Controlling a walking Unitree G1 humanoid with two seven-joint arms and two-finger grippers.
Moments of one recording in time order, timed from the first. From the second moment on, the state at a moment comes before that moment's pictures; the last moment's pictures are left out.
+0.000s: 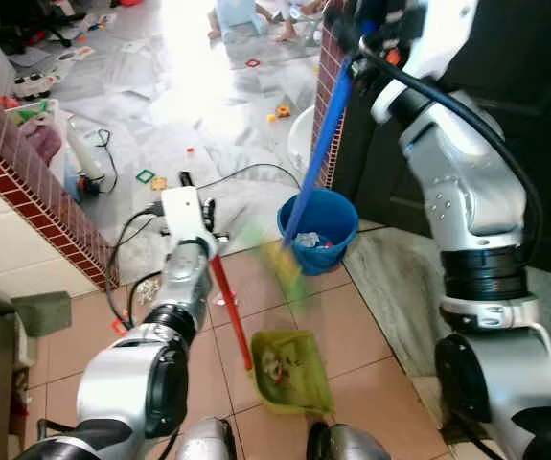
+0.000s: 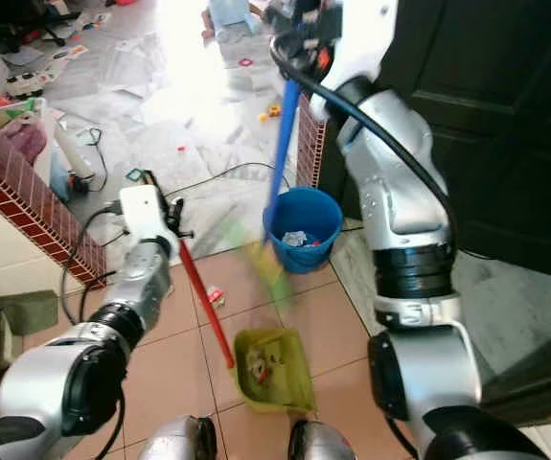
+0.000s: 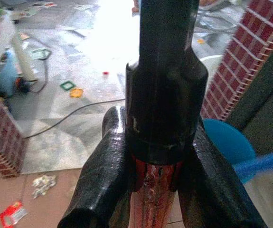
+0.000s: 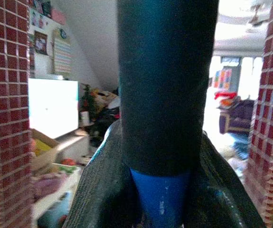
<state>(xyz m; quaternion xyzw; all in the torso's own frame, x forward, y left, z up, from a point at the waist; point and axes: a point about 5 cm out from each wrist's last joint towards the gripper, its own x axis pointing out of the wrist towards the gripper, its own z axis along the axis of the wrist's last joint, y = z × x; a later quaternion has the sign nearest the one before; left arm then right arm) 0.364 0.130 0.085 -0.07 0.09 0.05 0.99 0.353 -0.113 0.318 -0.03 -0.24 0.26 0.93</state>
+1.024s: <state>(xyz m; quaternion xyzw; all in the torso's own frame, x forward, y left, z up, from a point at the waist) 0.297 0.155 0.107 -0.07 0.01 0.01 1.00 0.302 -0.171 0.165 -0.05 -0.13 0.03 0.99</state>
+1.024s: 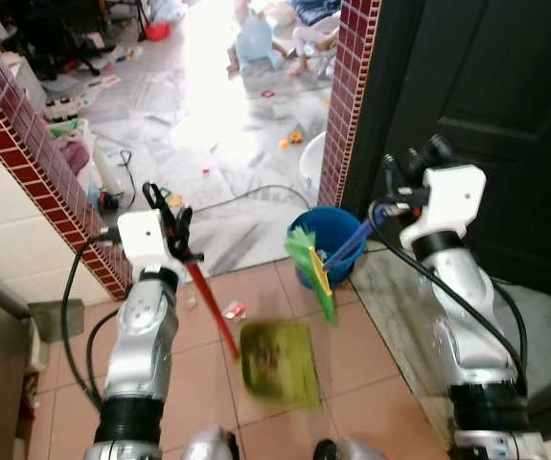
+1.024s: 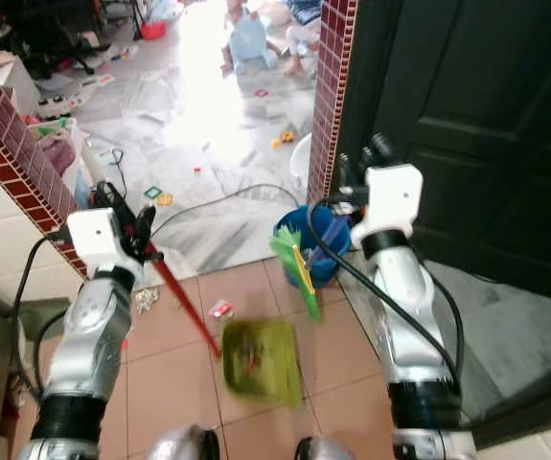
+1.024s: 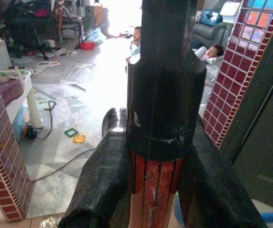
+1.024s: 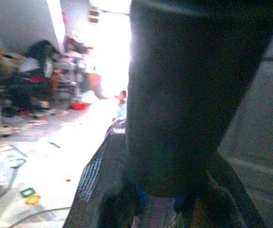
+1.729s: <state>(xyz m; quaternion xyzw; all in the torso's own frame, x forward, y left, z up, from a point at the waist) 0.297 0.162 0.154 -0.05 -0.04 0.01 1.00 0.298 -0.178 0.152 -0.05 -0.09 -0.04 0.99</state>
